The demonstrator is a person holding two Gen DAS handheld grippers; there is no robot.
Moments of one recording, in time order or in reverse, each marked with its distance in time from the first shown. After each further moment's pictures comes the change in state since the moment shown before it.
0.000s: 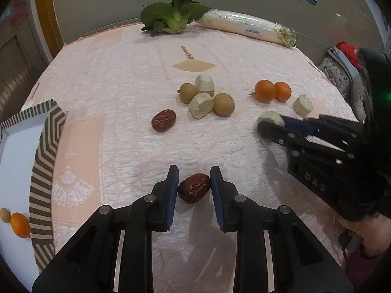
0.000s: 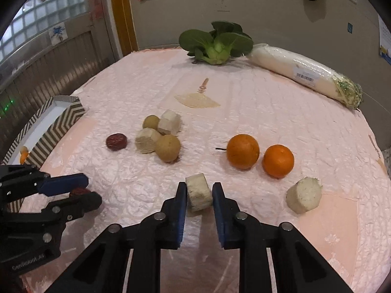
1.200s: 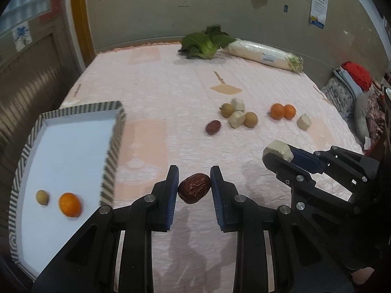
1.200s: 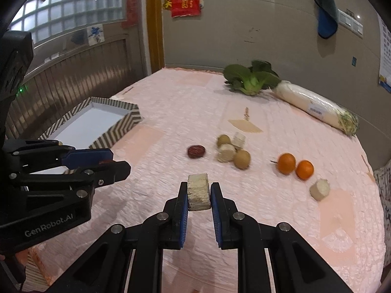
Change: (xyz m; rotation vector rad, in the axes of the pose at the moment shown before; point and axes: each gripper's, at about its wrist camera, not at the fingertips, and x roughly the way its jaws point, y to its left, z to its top) left arm -0.084 0.054 -0.024 -0.065 -0.113 0.058; right arm -0.066 0.106 -0.012 -0.081 -0.114 -0.013
